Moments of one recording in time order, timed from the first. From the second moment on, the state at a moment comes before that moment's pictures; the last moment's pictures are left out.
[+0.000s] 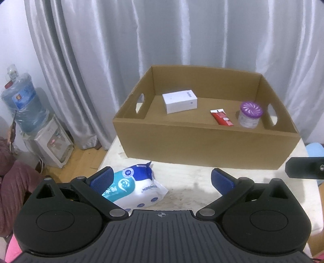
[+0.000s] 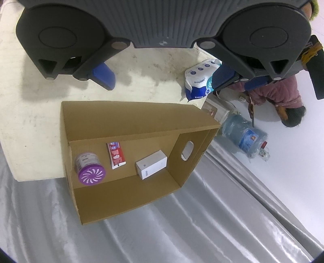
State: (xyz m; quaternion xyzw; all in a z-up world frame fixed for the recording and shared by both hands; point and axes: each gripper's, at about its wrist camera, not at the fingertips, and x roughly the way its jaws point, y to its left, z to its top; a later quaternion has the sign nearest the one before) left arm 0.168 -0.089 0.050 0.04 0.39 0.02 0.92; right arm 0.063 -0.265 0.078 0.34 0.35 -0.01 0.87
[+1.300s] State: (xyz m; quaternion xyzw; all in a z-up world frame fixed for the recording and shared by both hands) left arm 0.190 0.023 -0.004 -0.08 0.46 0.04 0.89; right arm 0.136 -0.223 0.046 0.34 0.43 0.00 0.84
